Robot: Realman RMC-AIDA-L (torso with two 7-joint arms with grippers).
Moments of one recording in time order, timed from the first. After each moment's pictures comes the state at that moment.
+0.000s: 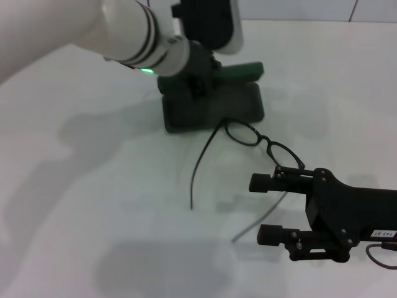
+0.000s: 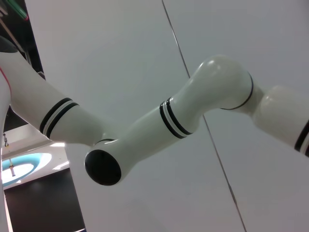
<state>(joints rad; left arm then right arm) -0.74 -2.09 1.66 1.20 2.59 1.01 -2.06 0.51 1.97 -1.79 -0.30 -0.85 -1.81 1.01</state>
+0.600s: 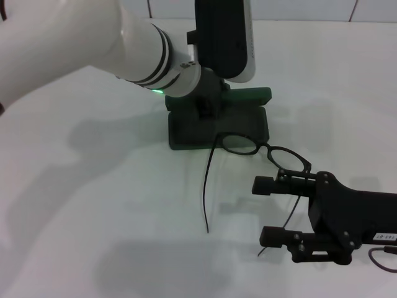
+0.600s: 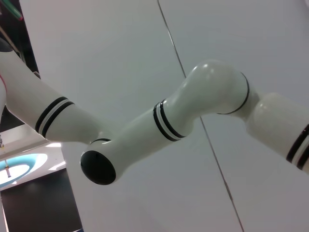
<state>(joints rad) -0.74 -2.10 1.75 1.20 2.58 1.02 -2.07 0.50 1.97 -1.79 -0.30 -0.85 -1.81 1.01</state>
